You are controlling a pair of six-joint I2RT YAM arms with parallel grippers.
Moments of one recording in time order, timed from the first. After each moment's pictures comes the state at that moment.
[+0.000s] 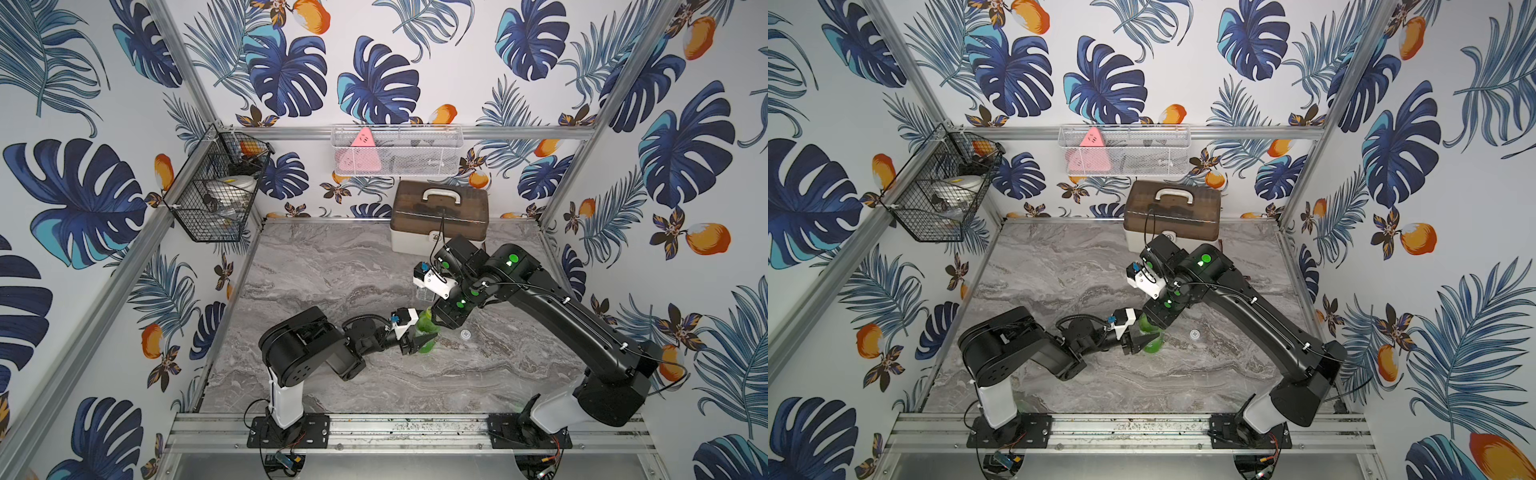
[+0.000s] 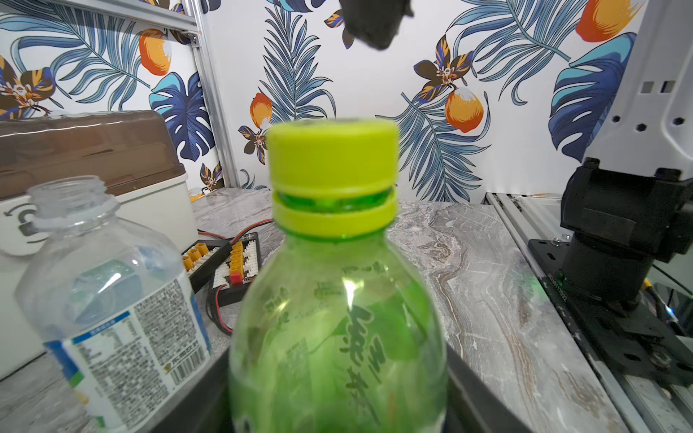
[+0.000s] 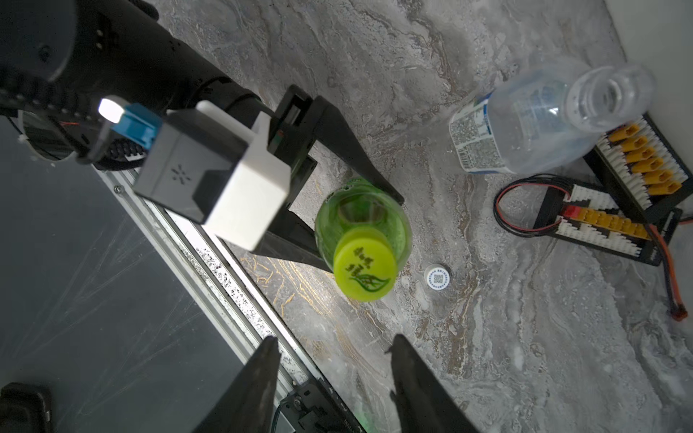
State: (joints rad) left arm -0.75 1.86 0.45 1.48 0.44 0.03; right arm 0.83 1.54 1.75 -1.45 -0.06 -0.10
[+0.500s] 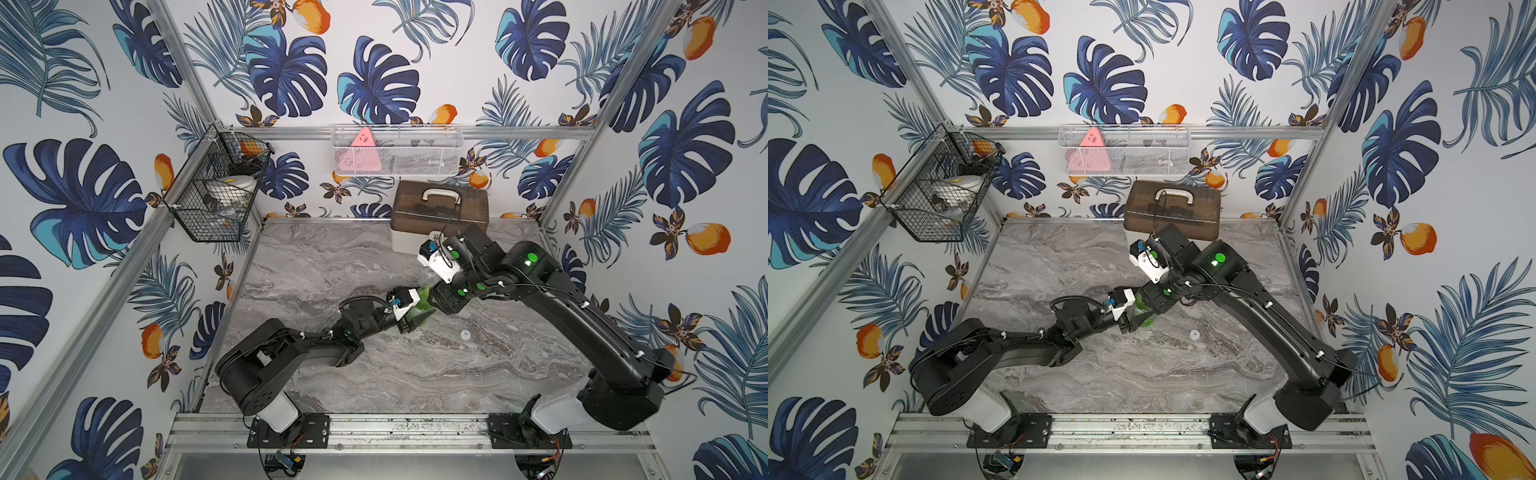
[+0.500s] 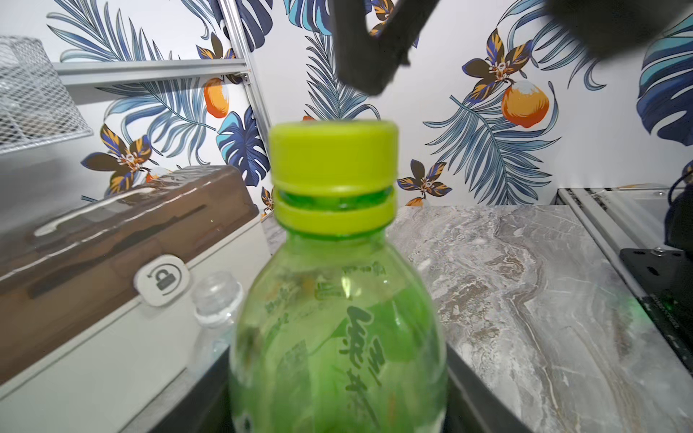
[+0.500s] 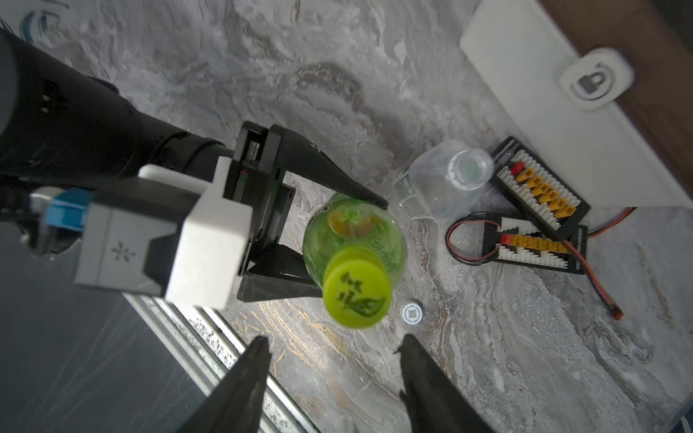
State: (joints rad) left arm -0.68 1.55 0.58 1.02 0.39 0.22; right arm 0.81 1.42 1.77 -1.29 0.03 0.01
